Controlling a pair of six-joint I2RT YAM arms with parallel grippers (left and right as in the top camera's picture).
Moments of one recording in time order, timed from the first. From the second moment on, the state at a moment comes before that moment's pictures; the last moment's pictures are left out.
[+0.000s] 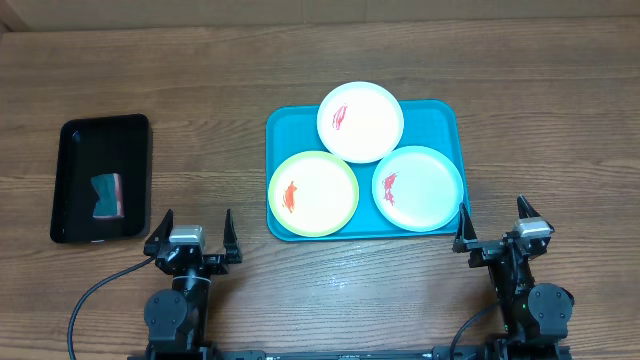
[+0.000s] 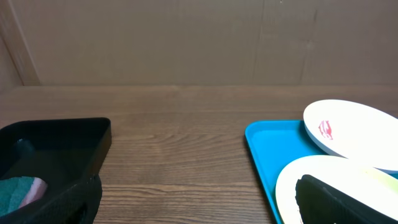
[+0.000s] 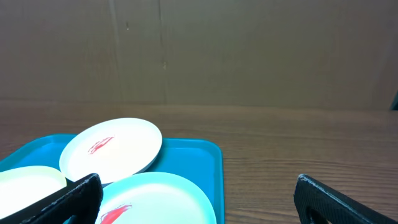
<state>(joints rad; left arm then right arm) -0.01 0.02 0.01 -0.08 -0.02 -0.02 -0.01 0.01 0.02 -0.03 -0.12 0.01</state>
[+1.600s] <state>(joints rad) 0.04 0.92 1.09 -0.75 -0.05 -0.24 -0.01 0.01 0.02 -0.03 -0.12 0.01</state>
